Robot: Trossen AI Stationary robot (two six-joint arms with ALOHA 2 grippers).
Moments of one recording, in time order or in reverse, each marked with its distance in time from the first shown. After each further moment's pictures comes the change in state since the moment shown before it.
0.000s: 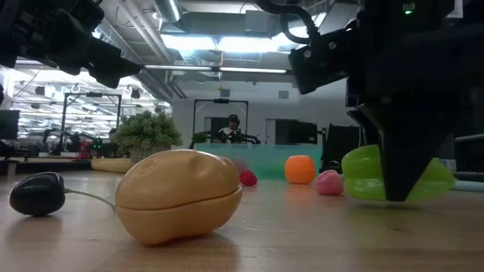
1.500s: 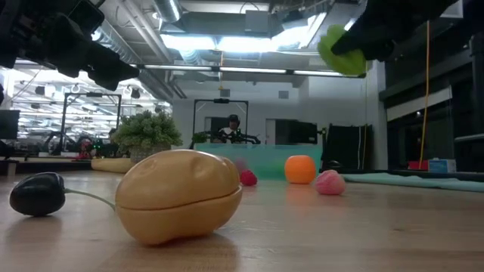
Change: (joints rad) left arm 0.000 0.000 0.000 -0.025 0.000 0.000; right arm -0.104 -0.976 -0.803 0.795 0.454 -0.396
